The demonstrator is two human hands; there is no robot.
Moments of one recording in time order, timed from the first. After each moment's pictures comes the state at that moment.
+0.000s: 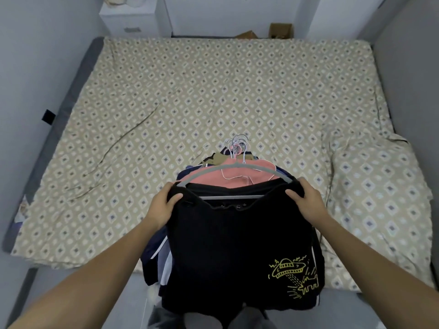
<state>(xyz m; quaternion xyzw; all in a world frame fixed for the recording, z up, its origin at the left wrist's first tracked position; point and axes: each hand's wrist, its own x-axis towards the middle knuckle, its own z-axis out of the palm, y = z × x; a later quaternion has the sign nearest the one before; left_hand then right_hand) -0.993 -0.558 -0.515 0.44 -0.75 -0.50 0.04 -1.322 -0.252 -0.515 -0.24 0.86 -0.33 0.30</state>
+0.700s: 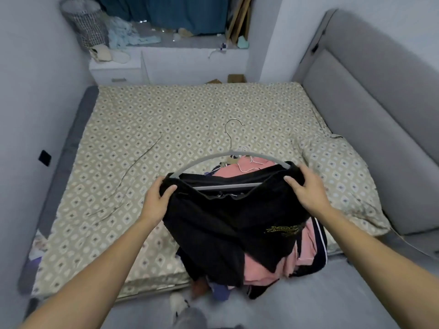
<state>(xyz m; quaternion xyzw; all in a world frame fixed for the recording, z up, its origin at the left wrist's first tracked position) -0.769 -0.643 -0.382 0.30 -0.75 -0.56 0.17 -1.025 -0.289 -0.328 -0.22 0.91 -0.34 0.03</state>
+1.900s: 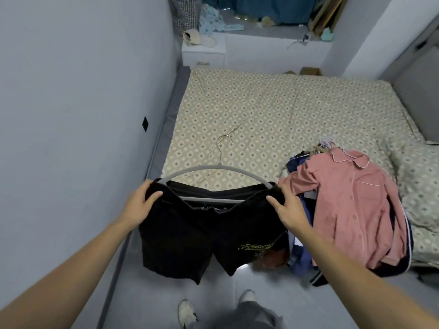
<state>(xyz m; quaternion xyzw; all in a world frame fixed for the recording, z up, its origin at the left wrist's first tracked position) -0.343 -0.891 -0.391 0.38 -0.82 -0.42 0.11 -0.658 -0.564 -0.388 -0.27 0.88 -0.33 0.22</state>
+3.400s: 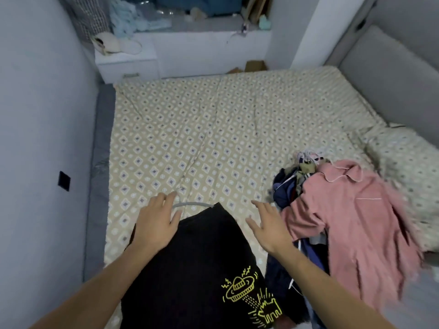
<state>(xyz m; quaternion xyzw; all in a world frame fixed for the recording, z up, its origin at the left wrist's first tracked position) -0.698 -1.038 -0.519 0.19 -0.97 -0.16 0.02 -0.846 -0.733 -0.531 -0.24 0.94 -0.20 0.16</state>
